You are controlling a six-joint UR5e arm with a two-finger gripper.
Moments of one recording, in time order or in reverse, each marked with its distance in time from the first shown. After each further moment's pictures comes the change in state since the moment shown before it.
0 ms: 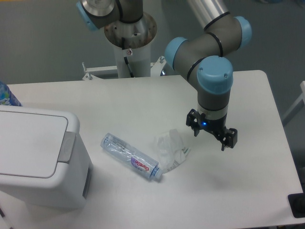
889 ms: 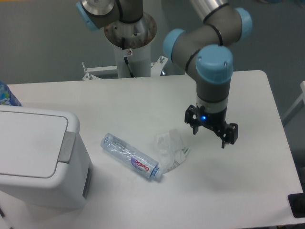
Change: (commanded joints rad) arm -0.015 0.127 0.057 -0.084 -0.139 -0.119
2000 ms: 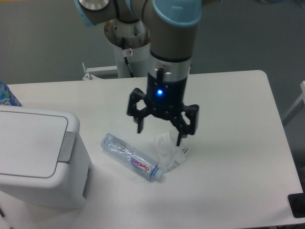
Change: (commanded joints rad) arm -0.190 -0.015 0.298 -0.189 -0.224 -0.480
